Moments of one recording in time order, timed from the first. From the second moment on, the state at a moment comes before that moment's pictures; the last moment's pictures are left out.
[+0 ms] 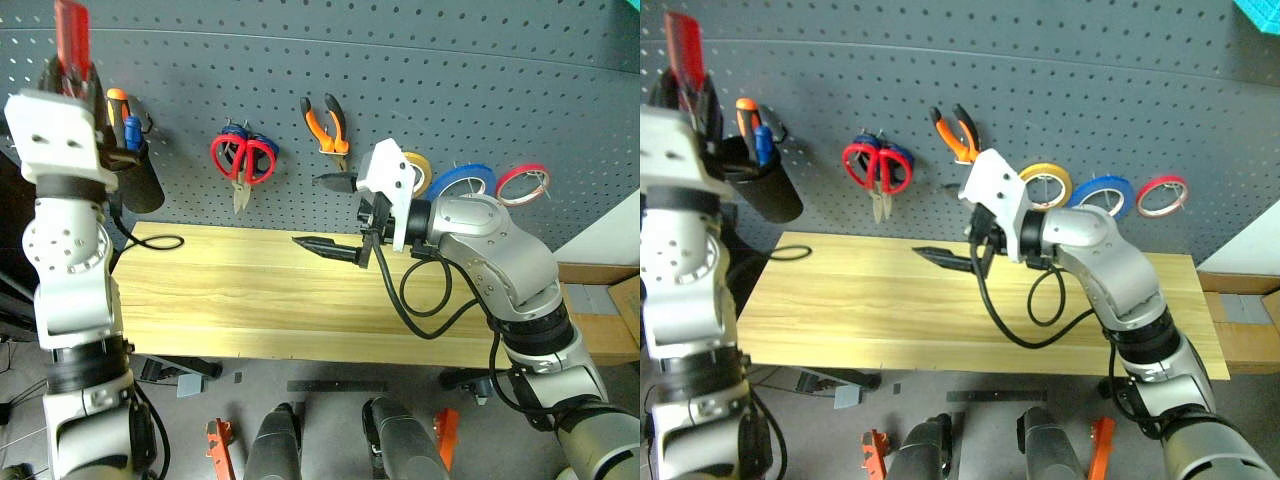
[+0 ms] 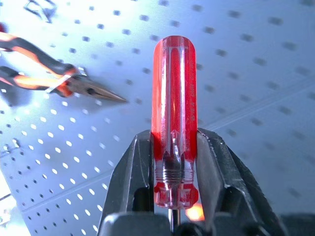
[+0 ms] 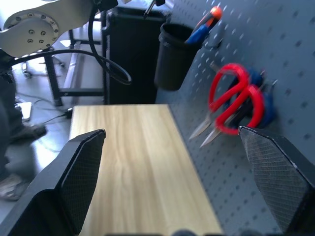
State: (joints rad) left arm -0.65 0.62 0.36 0.06 0.04 -0.08 -0.07; right arm -0.85 -0.34 0.26 -0.28 0.33 0.66 0.75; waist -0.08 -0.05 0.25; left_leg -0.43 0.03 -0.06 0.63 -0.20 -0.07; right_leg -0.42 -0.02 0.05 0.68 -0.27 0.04
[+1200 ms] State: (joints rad) left arm -0.93 0.60 0.27 0.86 0.06 -0.57 0.14; right arm -0.96 -0.22 0.22 -0.20 0.33 0.71 0.63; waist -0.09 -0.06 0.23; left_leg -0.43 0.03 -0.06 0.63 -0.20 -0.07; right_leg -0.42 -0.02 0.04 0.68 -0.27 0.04
